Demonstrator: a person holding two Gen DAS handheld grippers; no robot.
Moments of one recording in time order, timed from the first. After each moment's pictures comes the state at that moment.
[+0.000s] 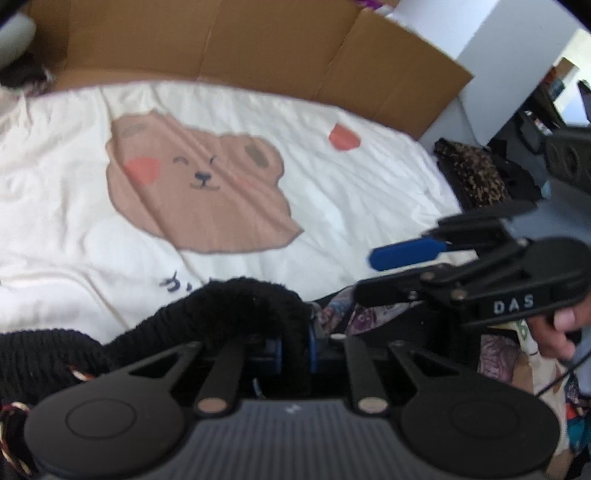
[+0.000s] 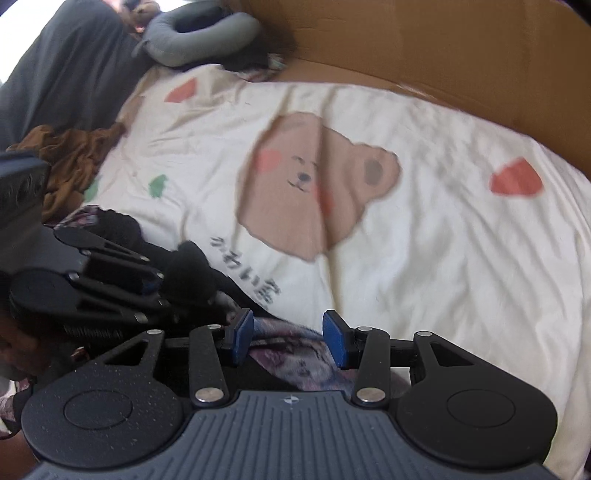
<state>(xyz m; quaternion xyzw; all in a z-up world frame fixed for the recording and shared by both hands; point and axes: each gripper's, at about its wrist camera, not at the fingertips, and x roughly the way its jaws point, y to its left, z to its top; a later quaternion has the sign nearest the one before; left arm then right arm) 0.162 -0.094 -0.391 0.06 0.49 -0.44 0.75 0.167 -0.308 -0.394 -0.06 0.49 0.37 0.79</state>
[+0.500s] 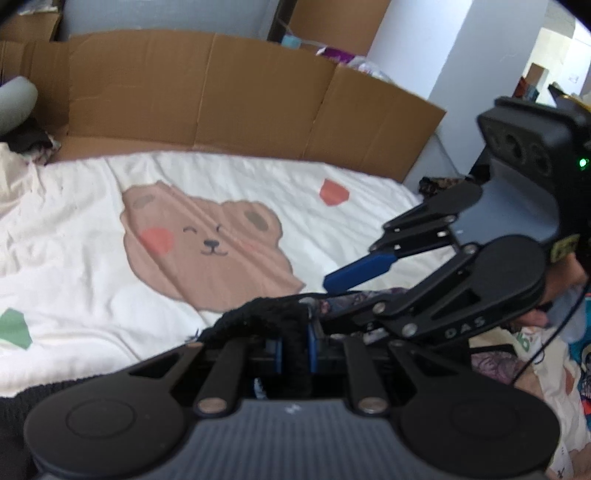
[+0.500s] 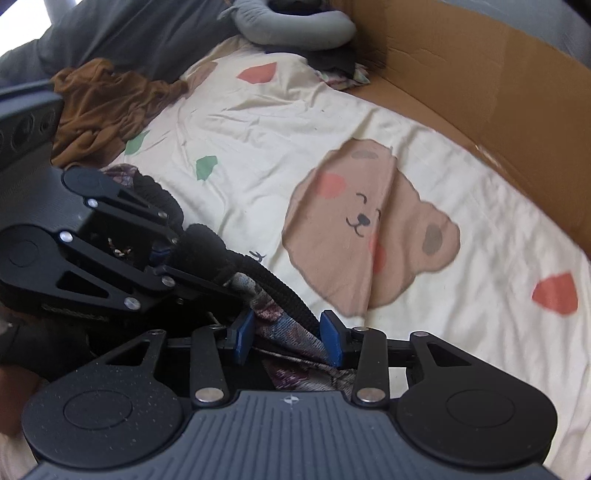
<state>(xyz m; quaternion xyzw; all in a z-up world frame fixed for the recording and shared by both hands) 0.158 -0.075 -0.365 0.06 0.40 -0.46 0.79 0.173 -0.263 -0.381 -0.19 0.43 0.45 0.76</state>
